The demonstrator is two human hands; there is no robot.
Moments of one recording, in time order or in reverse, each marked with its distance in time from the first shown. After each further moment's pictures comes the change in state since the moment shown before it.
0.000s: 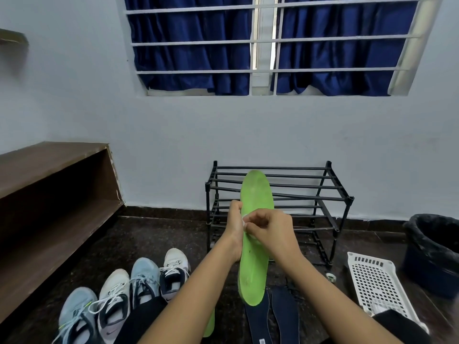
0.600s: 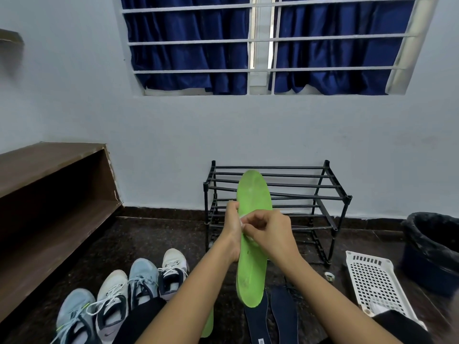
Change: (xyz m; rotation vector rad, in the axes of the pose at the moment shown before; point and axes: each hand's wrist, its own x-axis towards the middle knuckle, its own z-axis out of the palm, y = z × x) left_hand -0.002 0.000 0.000 0.016 0.017 0.005; right_hand -0.004 -0.002 -0.001 0.019 -0.003 0.009
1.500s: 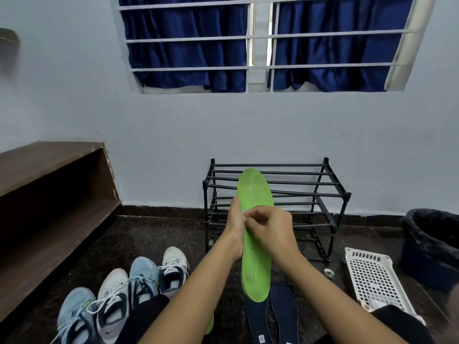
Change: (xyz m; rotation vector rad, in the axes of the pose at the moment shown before) left_hand -0.005 -0.001 0.008 -0.085 -0.054 -0.025; right_hand 0.002 0.003 0.001 -0.011 0.072 -0.029
